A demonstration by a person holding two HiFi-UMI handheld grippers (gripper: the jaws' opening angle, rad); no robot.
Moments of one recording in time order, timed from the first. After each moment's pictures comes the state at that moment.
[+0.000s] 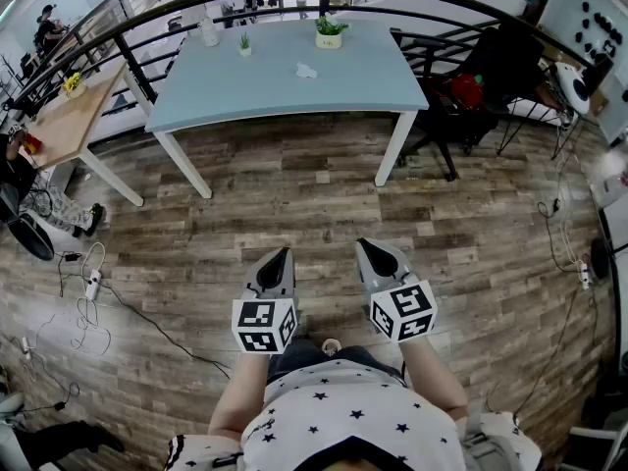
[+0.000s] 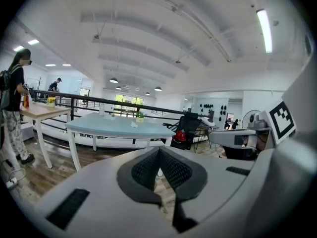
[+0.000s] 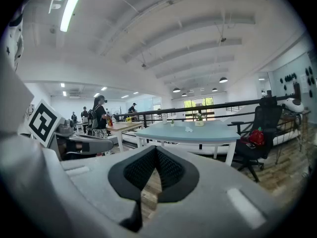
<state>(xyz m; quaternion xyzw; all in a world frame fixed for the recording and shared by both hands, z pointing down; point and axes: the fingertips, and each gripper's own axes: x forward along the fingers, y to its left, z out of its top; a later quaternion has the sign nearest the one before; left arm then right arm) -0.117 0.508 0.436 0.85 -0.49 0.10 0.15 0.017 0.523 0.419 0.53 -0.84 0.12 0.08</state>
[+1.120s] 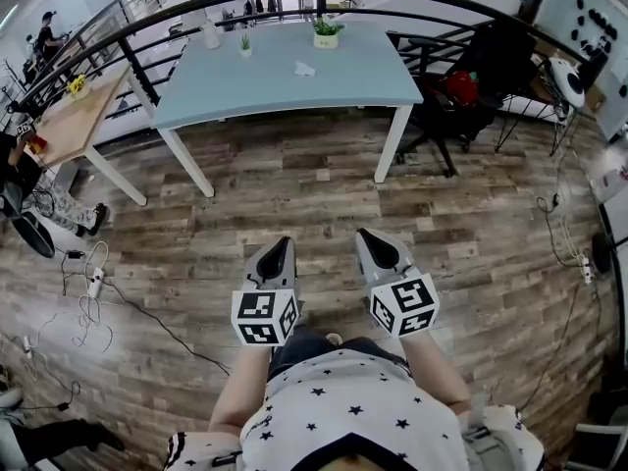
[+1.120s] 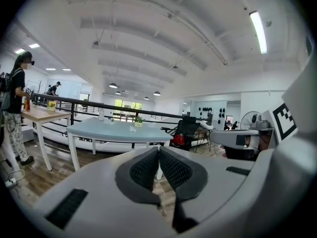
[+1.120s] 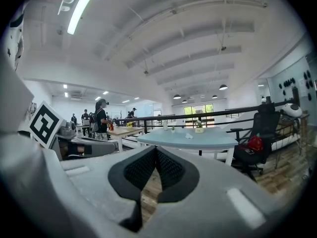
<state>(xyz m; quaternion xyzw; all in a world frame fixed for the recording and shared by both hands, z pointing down) -0.115 0.545 0.416 0.85 -0.50 0.08 0.14 0.014 0.565 0.394 0.53 -0.84 0.09 0.05</state>
